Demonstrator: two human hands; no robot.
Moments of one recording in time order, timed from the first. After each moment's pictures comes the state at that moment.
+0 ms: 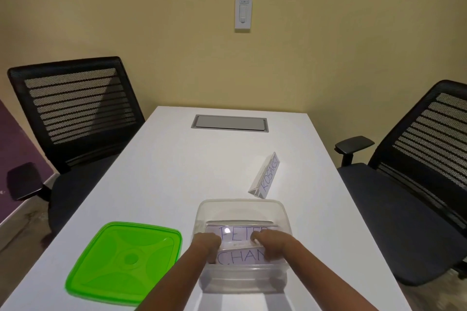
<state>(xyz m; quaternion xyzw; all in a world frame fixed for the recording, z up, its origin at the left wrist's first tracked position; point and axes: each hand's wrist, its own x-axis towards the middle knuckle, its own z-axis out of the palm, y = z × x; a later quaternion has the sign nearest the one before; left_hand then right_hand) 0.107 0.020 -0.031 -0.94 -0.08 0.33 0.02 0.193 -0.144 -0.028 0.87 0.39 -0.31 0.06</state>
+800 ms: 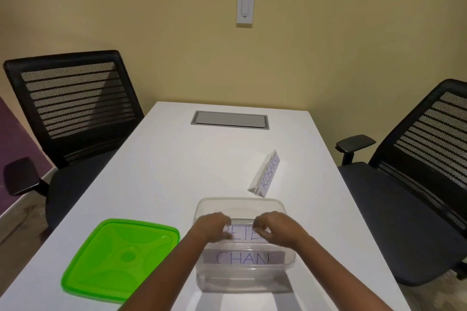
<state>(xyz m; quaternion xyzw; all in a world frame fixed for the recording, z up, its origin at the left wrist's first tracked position) 0.125 0.023 -0.002 -0.97 -0.07 0.21 -0.13 0.204 -0.158 -0.001 0.88 0.44 -0.16 -0.10</state>
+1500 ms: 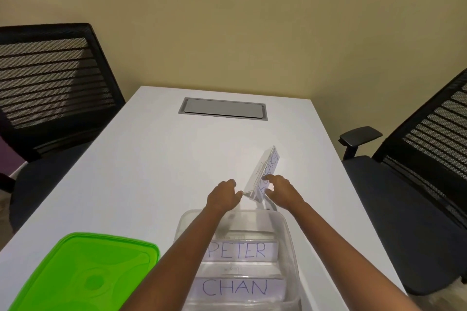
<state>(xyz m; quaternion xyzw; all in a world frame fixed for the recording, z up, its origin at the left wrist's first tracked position) 0.246 0.023 -0.021 -0.92 -0.21 0.12 -0.30 0.323 -0.122 -0.016 0.93 0.22 -0.19 -0.21</state>
